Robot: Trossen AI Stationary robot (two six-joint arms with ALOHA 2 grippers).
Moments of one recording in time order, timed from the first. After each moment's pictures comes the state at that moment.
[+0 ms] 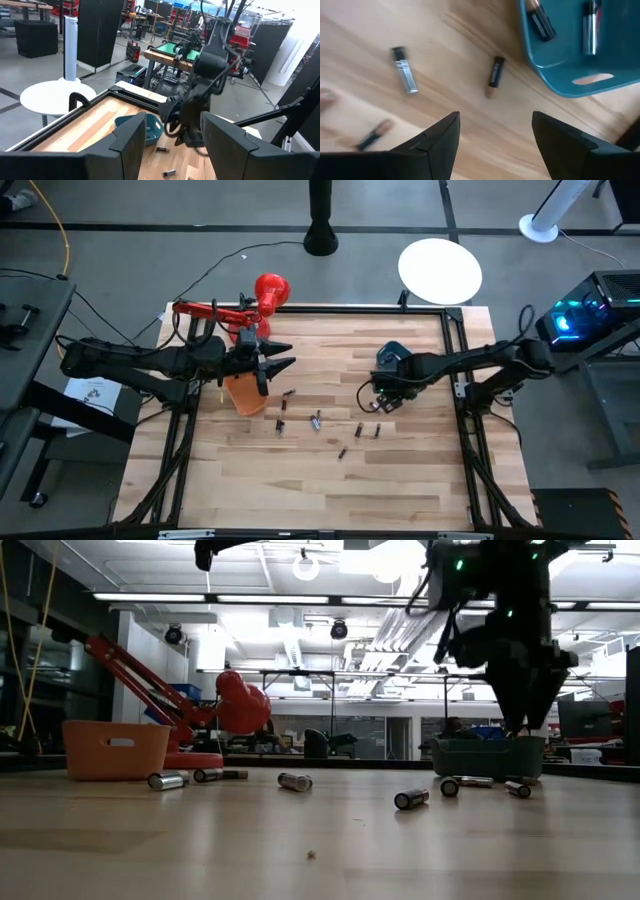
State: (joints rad) left arm -0.05 1.01 0.83 0.12 -0.32 -0.26; right arm -0.01 1.50 0.97 -1.09 0.11 0.96
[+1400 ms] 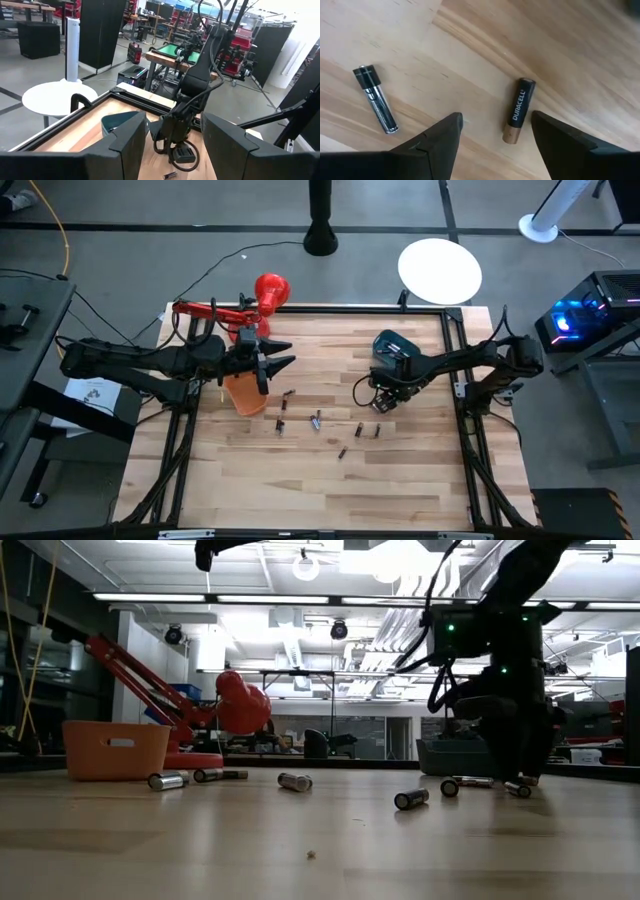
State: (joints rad) left arm -0.04 1.01 0.83 0.13 -0.32 -0.26; right arm -0.12 1.59 0.76 -0.72 0.01 0.88
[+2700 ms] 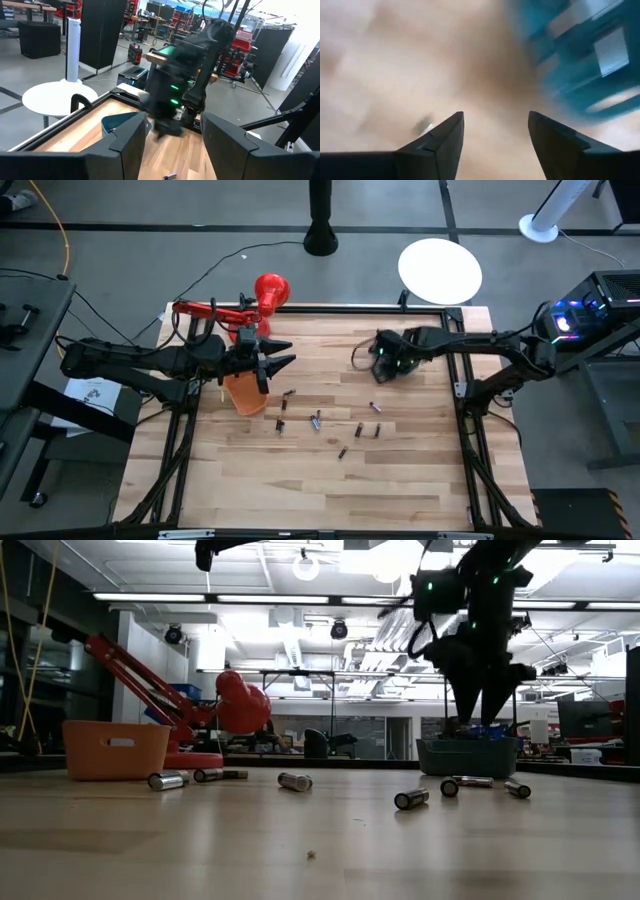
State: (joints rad) left arm -0.04 1.01 0.83 0.13 -0.32 -0.27; right arm -0.26 1.45 0.99 -0.94 0.01 0.79
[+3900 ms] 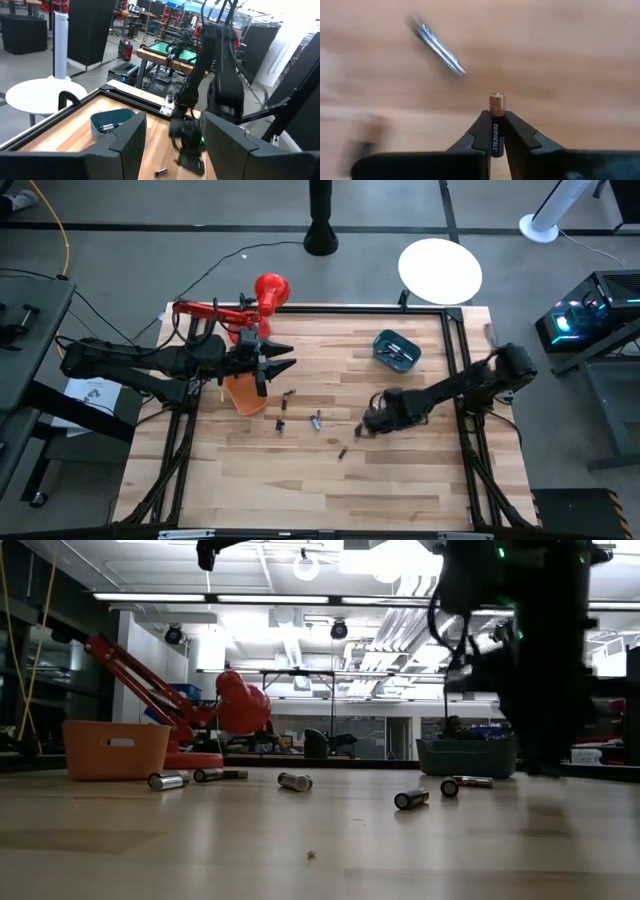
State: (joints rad) left arm -0.04 1.01 0.83 0.12 -0.27 -0.28; right arm 0.26 1.63 0.94 -0.86 0.17 1.77
